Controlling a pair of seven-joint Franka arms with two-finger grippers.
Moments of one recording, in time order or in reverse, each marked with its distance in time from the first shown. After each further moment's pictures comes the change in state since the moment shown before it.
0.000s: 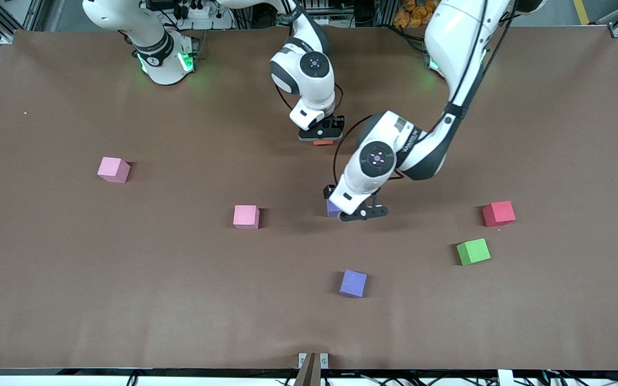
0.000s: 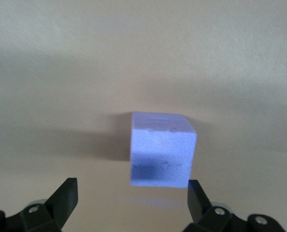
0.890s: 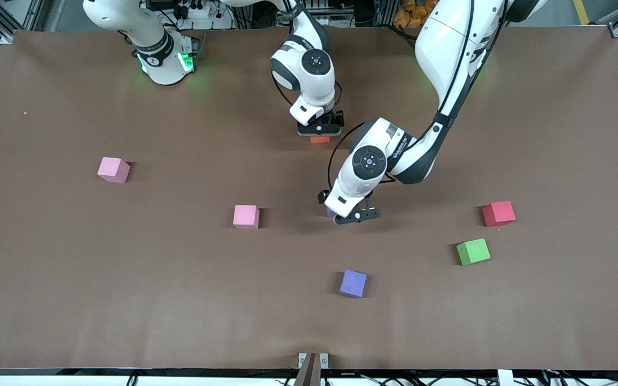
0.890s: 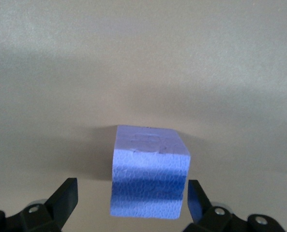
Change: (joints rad) left arm -0.005 0.053 0.002 0.005 0.000 0.096 -0.022; right arm 0.007 -0.024 0.008 -0.026 0.000 0.002 0.050
